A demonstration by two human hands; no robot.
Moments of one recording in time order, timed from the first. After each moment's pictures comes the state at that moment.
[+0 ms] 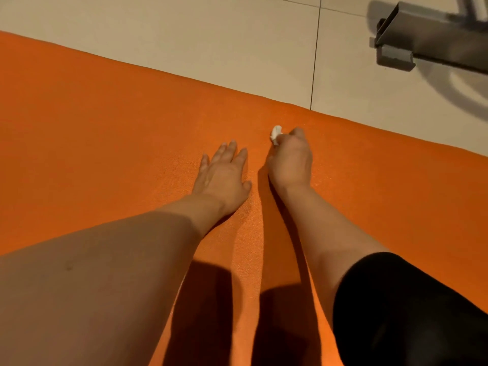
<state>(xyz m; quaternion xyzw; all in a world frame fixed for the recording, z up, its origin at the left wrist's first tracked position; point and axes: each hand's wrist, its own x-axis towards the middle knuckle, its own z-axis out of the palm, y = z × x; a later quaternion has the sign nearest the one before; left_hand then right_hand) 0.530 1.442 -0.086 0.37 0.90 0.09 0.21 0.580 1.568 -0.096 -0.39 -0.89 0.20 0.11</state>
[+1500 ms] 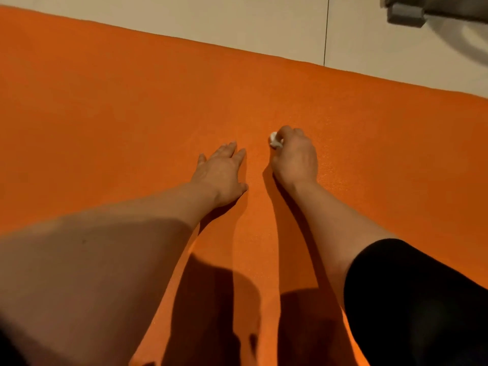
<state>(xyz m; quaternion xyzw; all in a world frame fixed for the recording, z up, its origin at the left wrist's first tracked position) 0.583 1.344 -0.068 0.39 0.88 0.00 0.28 0.656 1.482 -0.089 -0.35 -0.91 0.21 0.08</state>
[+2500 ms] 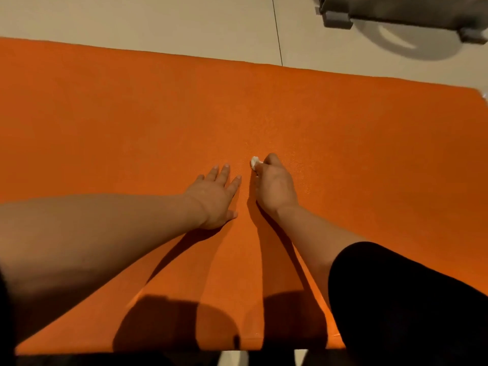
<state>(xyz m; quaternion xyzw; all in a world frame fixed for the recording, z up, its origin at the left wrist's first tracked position) 0.596 1.297 -0.056 0.57 0.74 -0.21 0.28 0.705 1.402 -0.078 -0.36 -0.91 0.21 0.03</state>
